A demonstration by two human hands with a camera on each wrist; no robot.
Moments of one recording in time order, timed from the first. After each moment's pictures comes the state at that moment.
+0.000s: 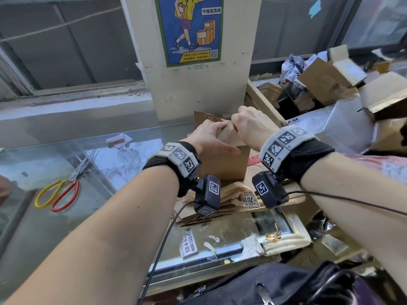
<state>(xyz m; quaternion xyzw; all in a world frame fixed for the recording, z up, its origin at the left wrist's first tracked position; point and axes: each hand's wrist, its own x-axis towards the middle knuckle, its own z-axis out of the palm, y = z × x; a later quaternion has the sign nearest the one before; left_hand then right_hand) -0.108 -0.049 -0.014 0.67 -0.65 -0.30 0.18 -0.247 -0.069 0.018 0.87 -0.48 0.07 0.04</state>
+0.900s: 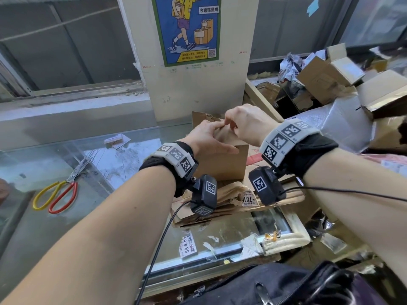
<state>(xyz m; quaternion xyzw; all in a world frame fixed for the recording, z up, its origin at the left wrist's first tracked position) -0.107 -0.049 -0.014 0.68 -0.65 -0.30 0.17 -0.248 -0.075 0.024 0.89 -0.45 0.09 -0.03</state>
